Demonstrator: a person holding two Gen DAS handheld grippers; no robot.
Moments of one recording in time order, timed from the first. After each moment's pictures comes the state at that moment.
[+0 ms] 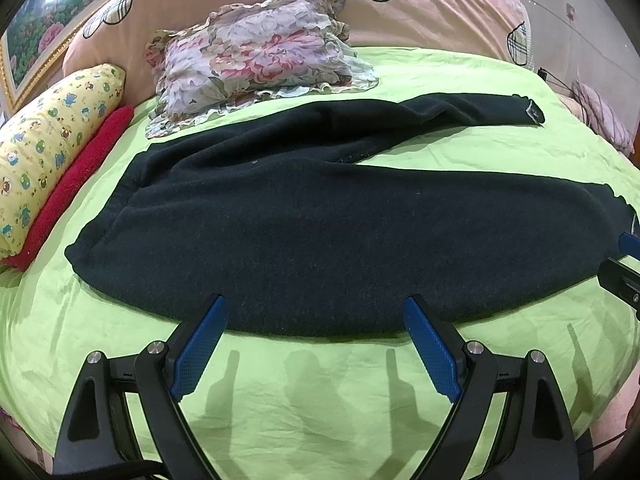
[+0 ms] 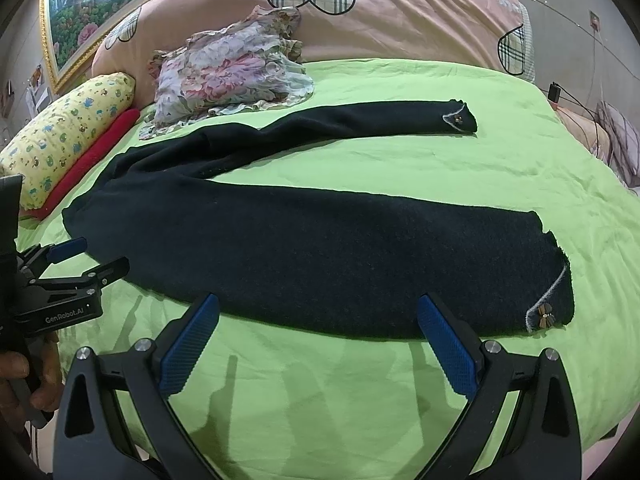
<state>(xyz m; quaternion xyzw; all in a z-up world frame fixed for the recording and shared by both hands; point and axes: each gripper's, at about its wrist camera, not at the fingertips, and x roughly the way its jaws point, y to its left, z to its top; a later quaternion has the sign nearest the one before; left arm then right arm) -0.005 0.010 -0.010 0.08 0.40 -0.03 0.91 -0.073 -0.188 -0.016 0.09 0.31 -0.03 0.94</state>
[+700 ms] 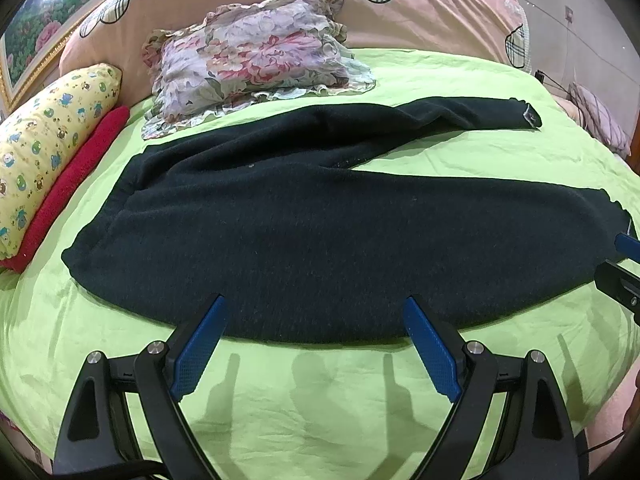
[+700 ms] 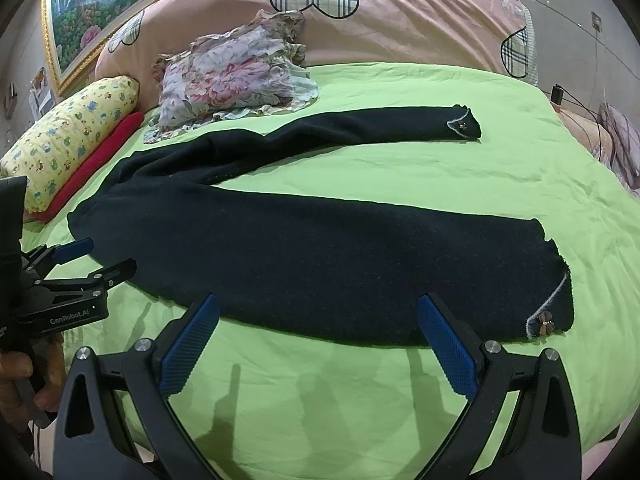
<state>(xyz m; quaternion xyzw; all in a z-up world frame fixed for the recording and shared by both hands) -0.003 0.010 -0.007 0.07 0.40 -0.03 0.91 -0.071 -0.184 -0.010 0.08 0.33 -0.03 0.94</state>
